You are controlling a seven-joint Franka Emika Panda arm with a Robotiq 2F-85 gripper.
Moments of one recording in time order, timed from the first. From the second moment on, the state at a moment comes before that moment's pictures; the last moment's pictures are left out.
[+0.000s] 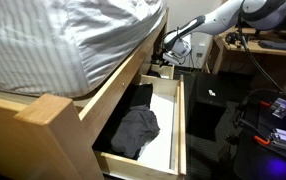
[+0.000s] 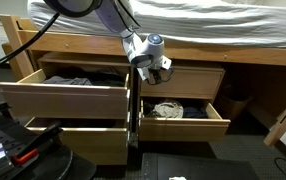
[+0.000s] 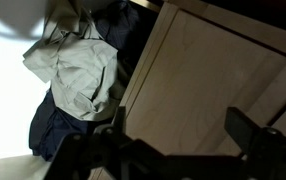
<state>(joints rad) -0.48 1.36 0.34 -1.11 0.31 2.95 -0.04</state>
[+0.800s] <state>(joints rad) -0.25 1.06 -0.15 -1.25 0.23 2.44 0.40</state>
